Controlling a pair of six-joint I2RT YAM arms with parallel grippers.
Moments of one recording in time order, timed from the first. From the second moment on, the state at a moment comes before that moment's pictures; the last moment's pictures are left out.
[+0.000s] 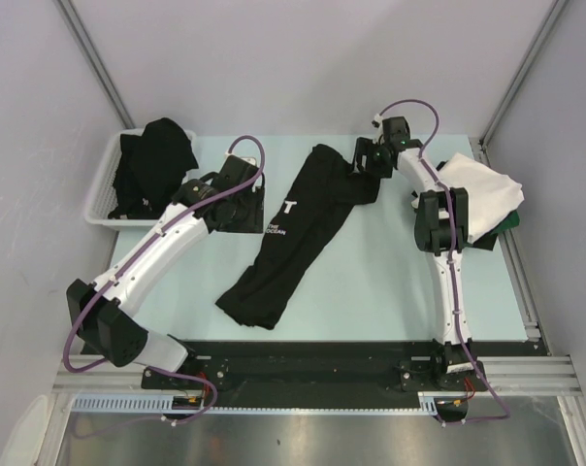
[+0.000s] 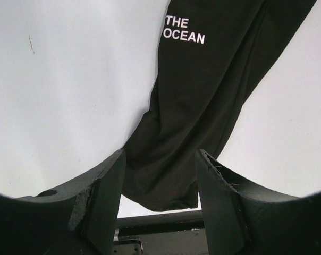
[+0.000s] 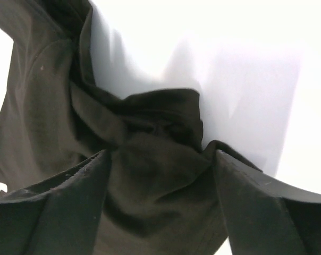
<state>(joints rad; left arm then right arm) -0.56 1.44 1.44 -1.00 -0.23 -0.43 0.16 2.55 2.27 -0.58 -0.29 0.24</state>
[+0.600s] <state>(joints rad) -0.55 1.44 1.44 -1.04 -0.23 -0.42 0.17 2.66 2.40 -0.55 -0.37 0.31</state>
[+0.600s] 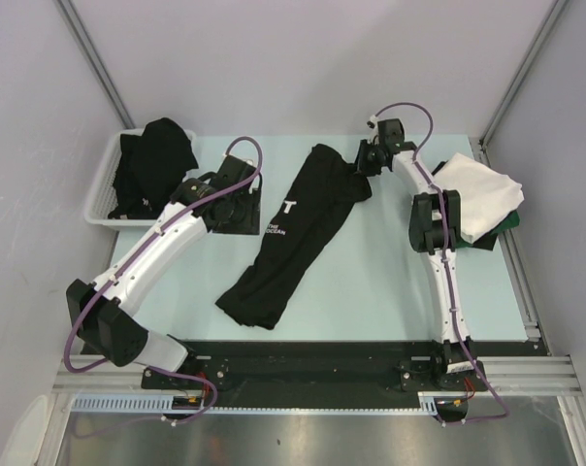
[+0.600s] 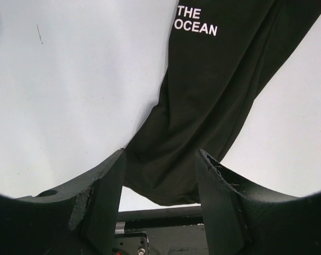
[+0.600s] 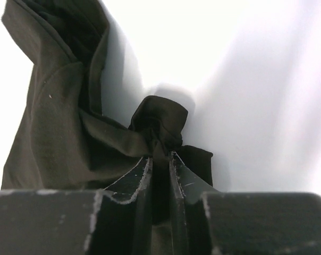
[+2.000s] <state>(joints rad) -0.54 1.42 1.35 -1.08 -0.19 -0.45 0.19 2.89 2.54 0.12 -0.38 0.60</state>
